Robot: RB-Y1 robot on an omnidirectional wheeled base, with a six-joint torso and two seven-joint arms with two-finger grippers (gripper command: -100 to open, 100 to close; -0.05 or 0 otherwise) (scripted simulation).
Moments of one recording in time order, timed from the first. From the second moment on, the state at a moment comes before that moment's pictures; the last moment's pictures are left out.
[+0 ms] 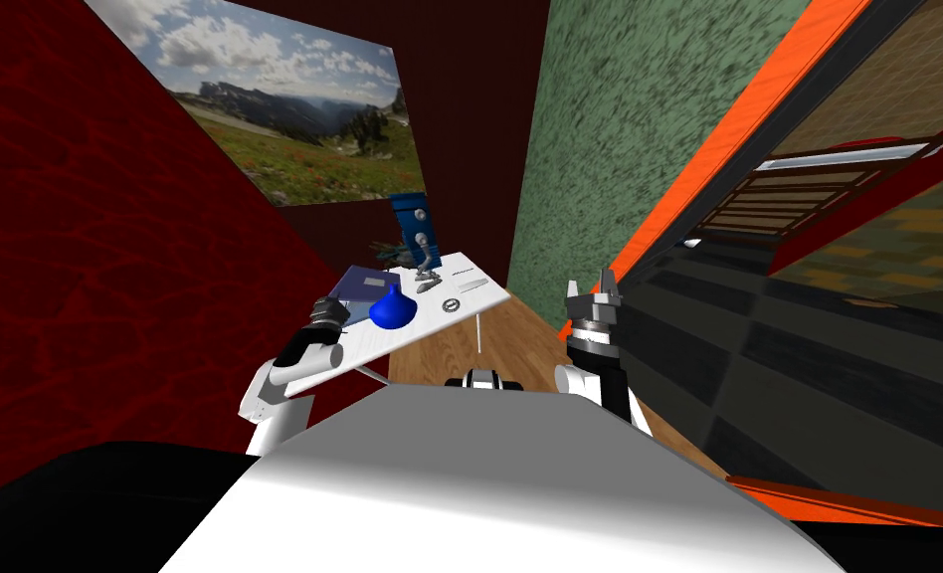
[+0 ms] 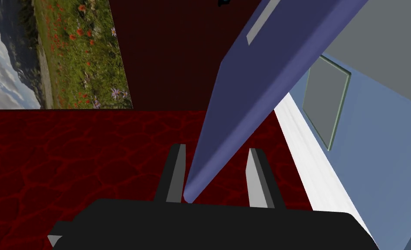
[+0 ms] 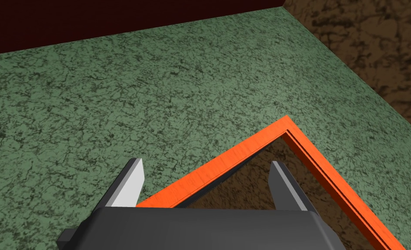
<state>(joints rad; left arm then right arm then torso) 0.28 0.42 0.58 -1.94 0.23 0.29 0.19 0.47 0.05 -0.02 -2.25 -0.03 -0.43 -0.14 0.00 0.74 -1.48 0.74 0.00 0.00</state>
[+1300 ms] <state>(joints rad) 0.33 0.46 0.64 -2.09 0.31 0.43 0.26 0.47 0.05 -0.02 -2.25 -0.03 -0.43 -0.14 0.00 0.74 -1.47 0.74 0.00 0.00</state>
